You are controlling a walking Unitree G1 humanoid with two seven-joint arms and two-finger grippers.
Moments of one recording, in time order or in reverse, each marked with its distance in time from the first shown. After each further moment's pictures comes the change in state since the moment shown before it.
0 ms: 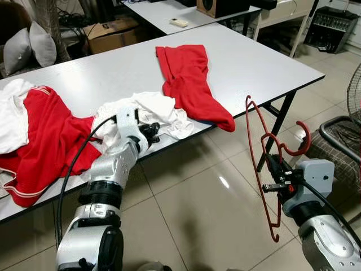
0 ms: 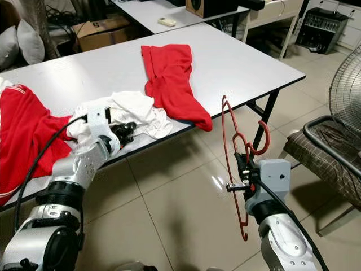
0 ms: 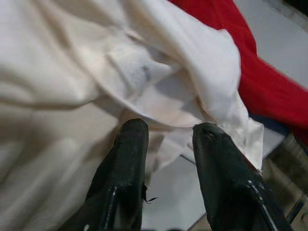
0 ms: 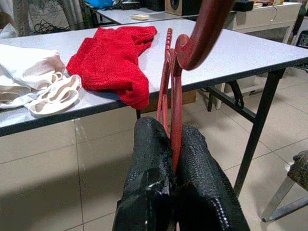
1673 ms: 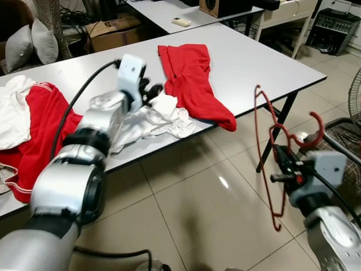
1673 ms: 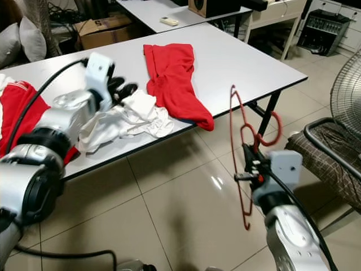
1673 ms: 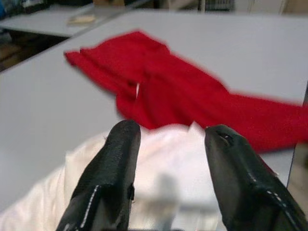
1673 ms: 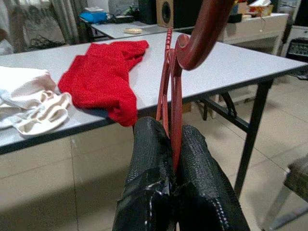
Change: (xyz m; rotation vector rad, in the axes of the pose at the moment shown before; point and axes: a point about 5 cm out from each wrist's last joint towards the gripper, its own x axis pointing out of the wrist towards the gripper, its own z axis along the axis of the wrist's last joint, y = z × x) left arm 0.012 -0.012 0.095 0.635 -0.070 -0.221; right arm 0.006 -0.015 0.008 0.033 -0.047 -0.040
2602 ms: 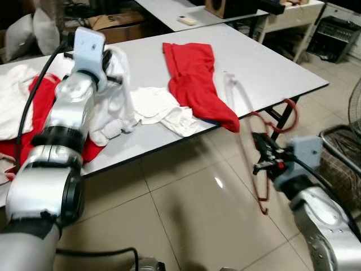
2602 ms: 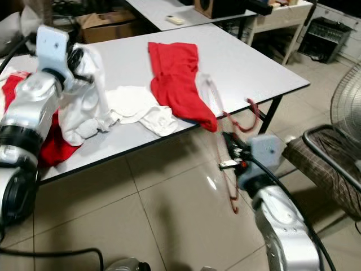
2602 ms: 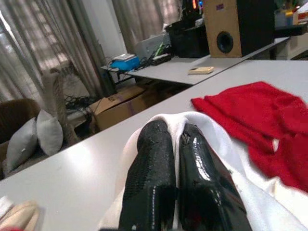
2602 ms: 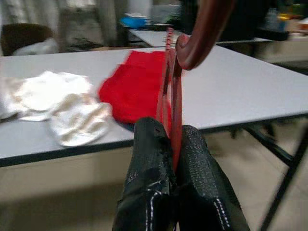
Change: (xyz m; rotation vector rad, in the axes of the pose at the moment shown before) left arm -0.026 0.050 0.050 0.136 -0.195 0.441; right arm 0.028 0.014 0.007 -0.017 -0.042 0.139
